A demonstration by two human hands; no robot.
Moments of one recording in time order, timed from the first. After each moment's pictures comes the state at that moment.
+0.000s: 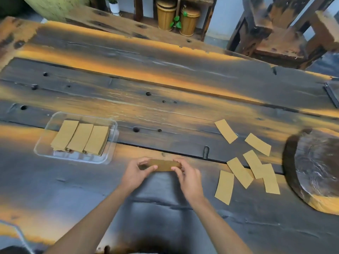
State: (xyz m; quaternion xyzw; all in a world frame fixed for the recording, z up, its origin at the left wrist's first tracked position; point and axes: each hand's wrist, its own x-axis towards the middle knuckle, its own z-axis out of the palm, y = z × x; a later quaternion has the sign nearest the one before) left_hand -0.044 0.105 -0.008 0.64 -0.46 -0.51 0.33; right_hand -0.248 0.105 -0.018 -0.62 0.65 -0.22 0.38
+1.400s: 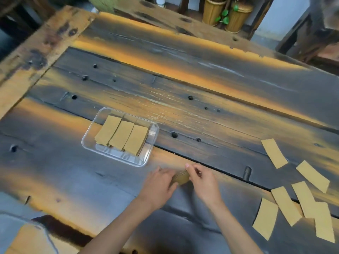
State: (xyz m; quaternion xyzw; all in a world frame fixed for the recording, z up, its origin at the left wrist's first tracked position) left_hand 0.005 0.117 0.029 0.68 -0.67 -0.30 0.06; right_hand -0.161 0.066 0.009 -0.62 0.61 -0.19 0.46
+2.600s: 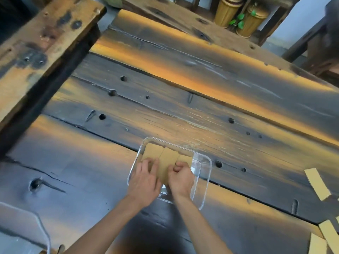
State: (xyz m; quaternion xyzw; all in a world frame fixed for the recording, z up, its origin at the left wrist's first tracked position) left_hand 0.261 0.068 -0.031 0.74 -0.63 -0.25 0.02; right_hand 0.143 0.013 -0.030 -0.42 0.79 -0.13 0.41
